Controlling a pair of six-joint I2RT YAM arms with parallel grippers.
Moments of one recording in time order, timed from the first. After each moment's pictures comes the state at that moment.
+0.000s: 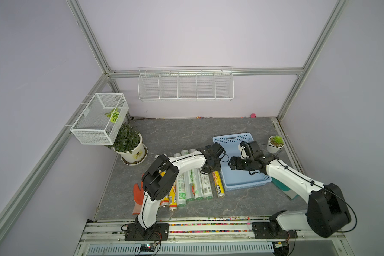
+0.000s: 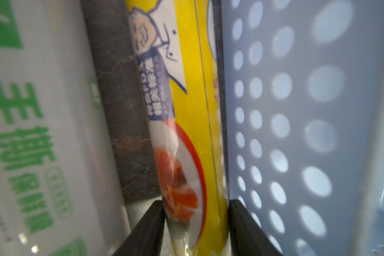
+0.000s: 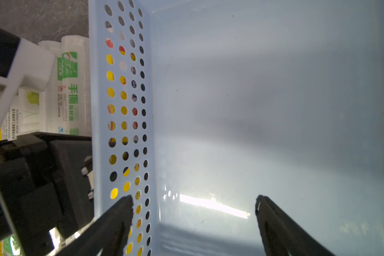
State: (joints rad) left arm -0.89 2.02 1.43 -0.58 0.00 -0.89; right arm 0.40 1.38 0.88 -0.53 -0.11 0.40
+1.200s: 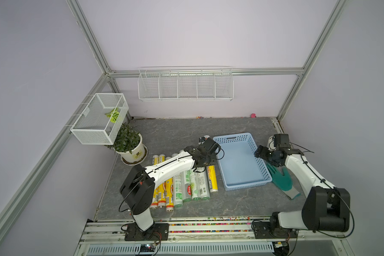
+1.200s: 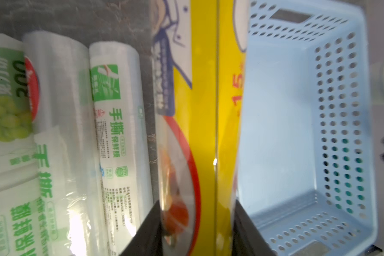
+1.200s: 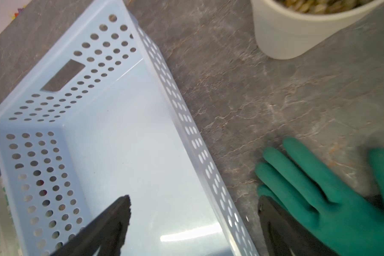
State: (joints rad) left arm -0.90 1.70 1.35 -0.60 -0.13 -0.88; right arm -0.06 1.42 0.96 -0.60 -0.17 0.37
